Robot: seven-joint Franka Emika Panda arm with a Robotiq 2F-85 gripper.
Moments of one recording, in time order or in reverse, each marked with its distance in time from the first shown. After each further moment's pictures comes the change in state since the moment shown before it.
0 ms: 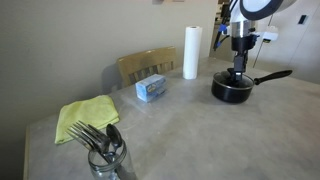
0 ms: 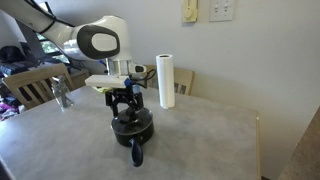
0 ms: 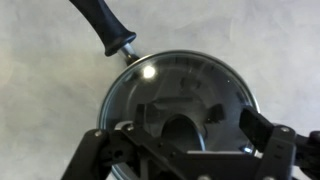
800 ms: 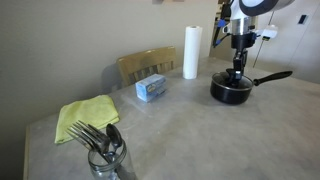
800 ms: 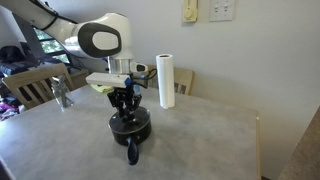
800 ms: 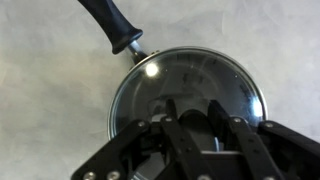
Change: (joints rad) arm -0.018 0.000 0.009 0.017 0.049 -0.014 -0.007
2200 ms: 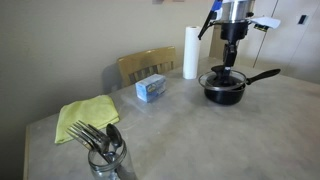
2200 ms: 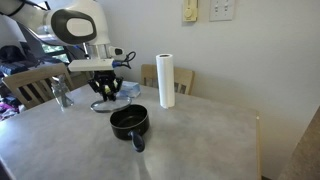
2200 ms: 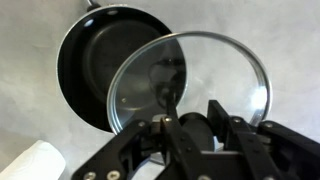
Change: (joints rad) arm 0.036 -0.124 0.132 -0.083 0.009 0.079 -0.182
